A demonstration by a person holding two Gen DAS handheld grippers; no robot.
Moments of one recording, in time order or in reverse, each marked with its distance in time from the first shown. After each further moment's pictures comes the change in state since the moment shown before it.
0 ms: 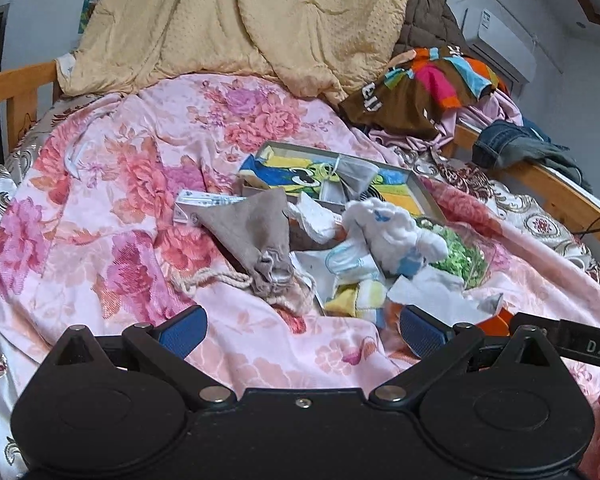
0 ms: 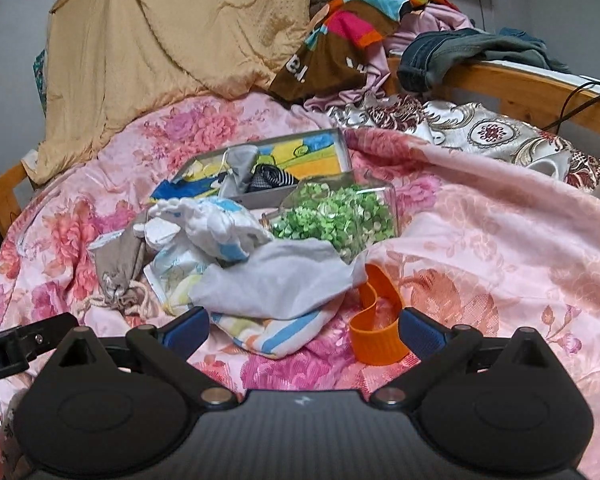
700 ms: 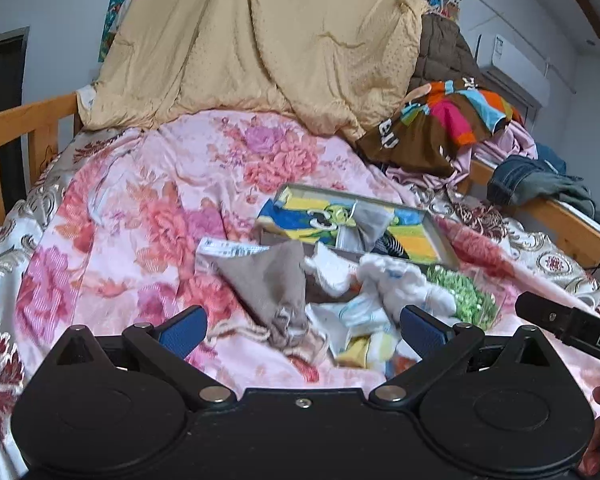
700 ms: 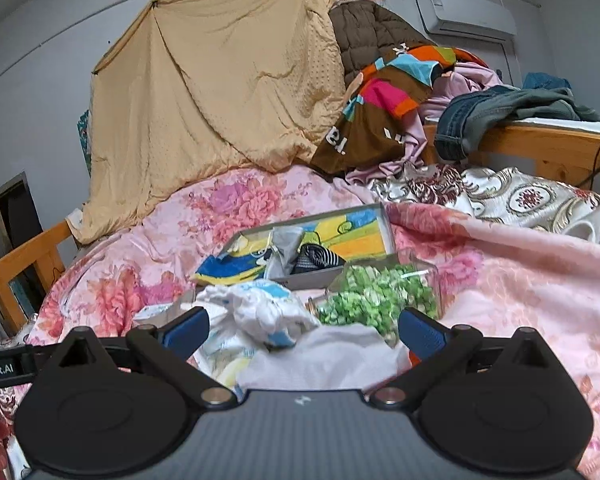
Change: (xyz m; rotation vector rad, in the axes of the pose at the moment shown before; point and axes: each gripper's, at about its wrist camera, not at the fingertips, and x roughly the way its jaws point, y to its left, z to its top) left arm -0.020 -0.002 0.029 -0.016 -0.086 0.065; right arm -0.016 0.003 0.020 0.011 -0.220 0.139
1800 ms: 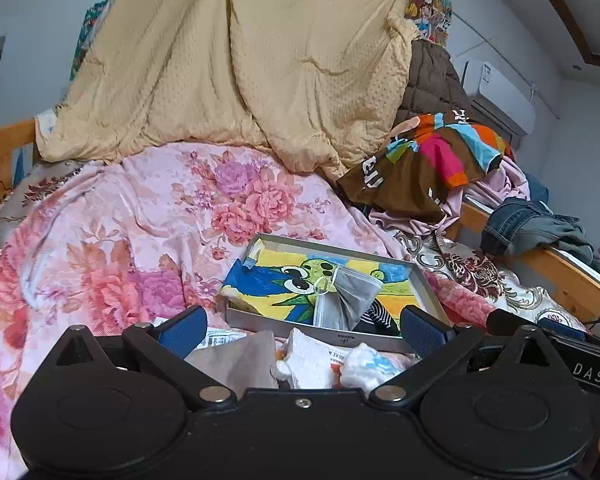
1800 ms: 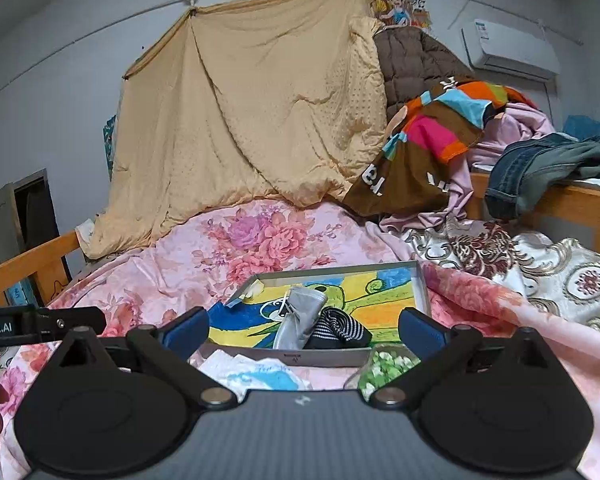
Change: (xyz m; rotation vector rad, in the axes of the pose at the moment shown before) left arm 0.072 -0.009 0.070 -0.006 -0.094 -0.074; right arm 0.077 0.006 0.055 -0.104 -0.093 0.084
